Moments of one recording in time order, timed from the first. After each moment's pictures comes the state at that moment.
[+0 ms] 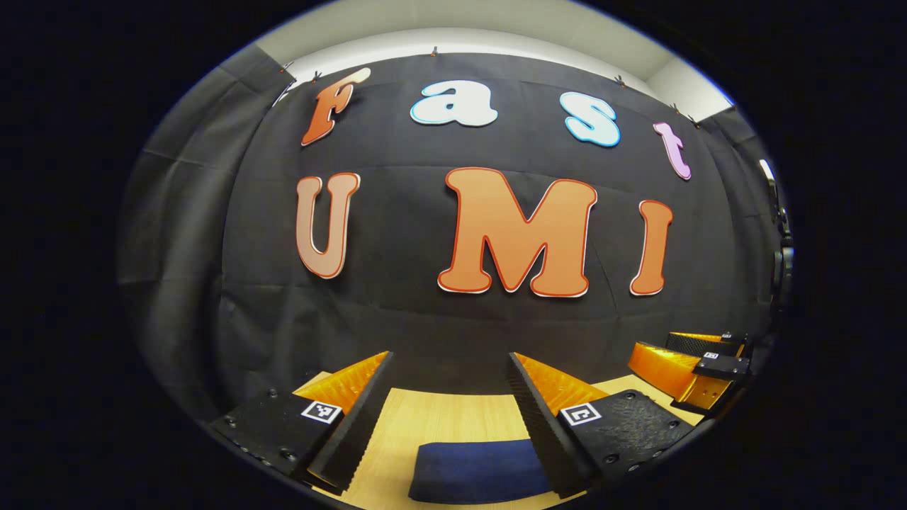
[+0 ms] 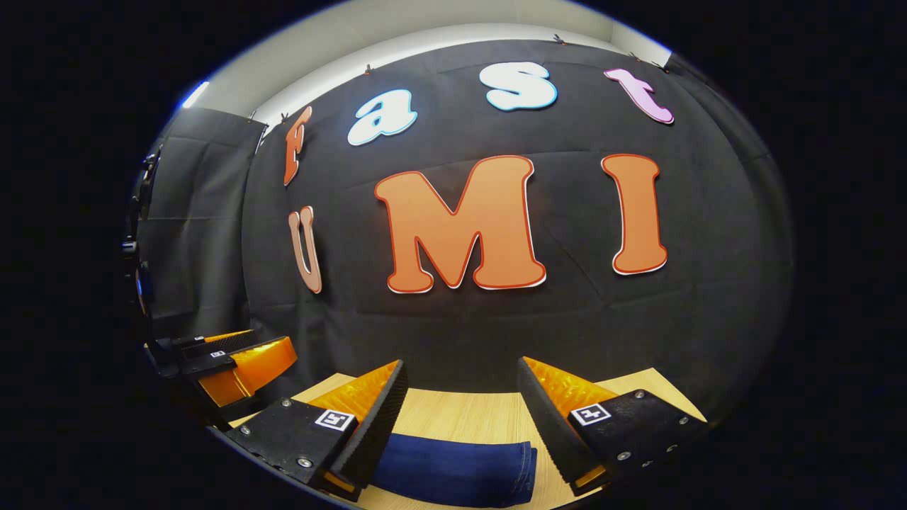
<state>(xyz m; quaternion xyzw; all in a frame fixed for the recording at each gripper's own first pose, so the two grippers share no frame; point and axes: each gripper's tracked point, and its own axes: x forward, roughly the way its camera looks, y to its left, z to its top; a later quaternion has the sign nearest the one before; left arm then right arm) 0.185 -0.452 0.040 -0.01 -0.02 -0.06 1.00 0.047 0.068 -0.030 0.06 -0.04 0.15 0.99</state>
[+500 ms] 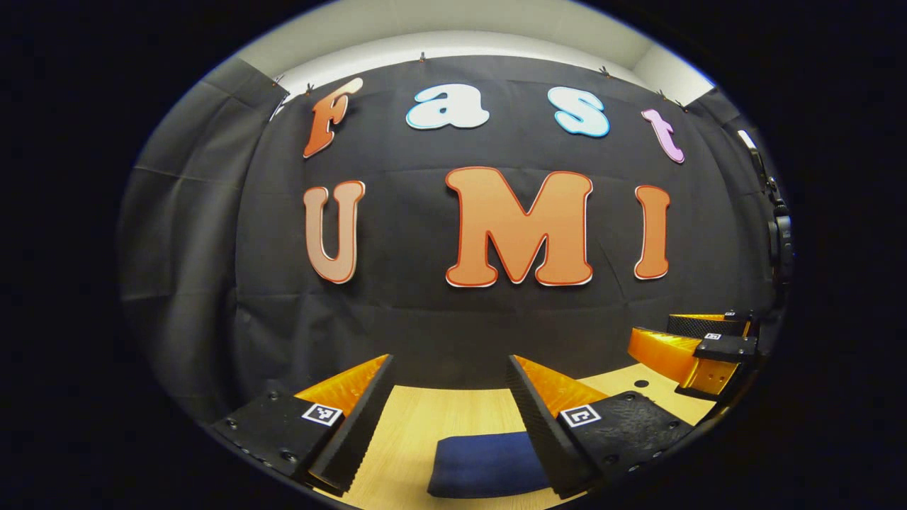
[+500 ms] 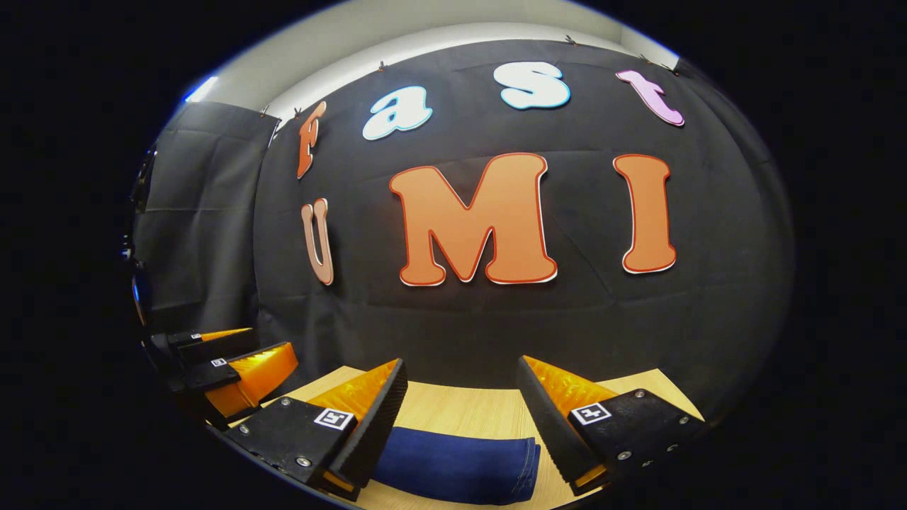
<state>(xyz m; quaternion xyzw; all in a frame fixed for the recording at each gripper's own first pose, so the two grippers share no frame) 0.178 -0.437 0.036 0.02 -0.03 -0.04 1.00 0.034 0.077 -0.039 0.04 -0.04 0.17 0.98</state>
